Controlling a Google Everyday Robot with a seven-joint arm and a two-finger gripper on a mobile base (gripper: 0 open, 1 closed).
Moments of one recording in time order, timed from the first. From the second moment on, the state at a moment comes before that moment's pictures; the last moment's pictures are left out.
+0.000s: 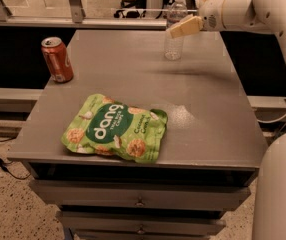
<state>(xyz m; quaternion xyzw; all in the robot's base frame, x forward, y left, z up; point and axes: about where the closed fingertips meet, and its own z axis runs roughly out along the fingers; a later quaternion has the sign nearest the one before) 0.806 -0.150 0.959 -0.40 0.70 0.18 0.56</state>
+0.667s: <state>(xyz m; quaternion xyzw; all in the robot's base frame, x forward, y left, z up) 0.815 -0.136 0.943 -0.38 0.70 0.20 0.57</state>
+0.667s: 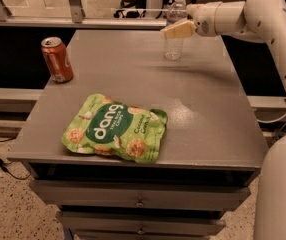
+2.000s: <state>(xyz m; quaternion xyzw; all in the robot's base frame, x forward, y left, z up) 0.800 -0.135 0.951 -0.37 0.69 0.20 0.58</state>
